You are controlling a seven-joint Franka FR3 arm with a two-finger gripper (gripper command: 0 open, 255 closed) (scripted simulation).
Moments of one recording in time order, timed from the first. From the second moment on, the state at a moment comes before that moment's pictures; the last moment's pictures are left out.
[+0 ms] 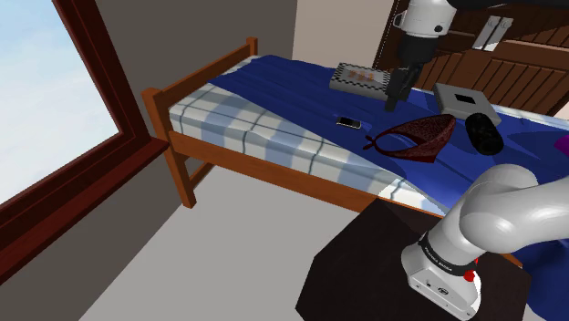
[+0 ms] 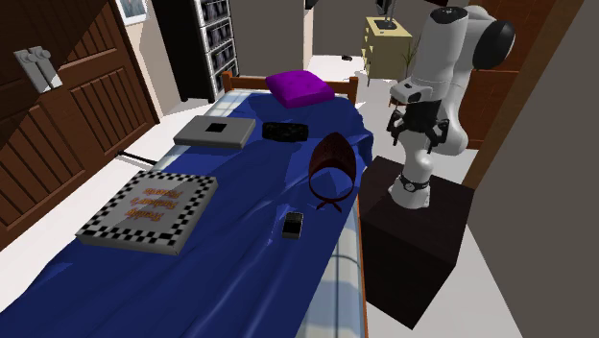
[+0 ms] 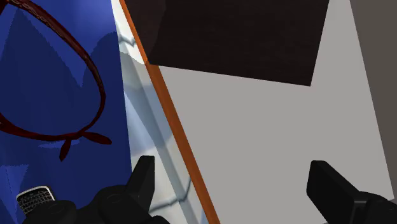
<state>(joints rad) 0.02 -0.74 -0.04 -2.31 -0.01 1.49 -0.11</state>
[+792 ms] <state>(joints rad) -0.02 -0.57 -0.20 -2.38 -0.10 1.77 -0.30</state>
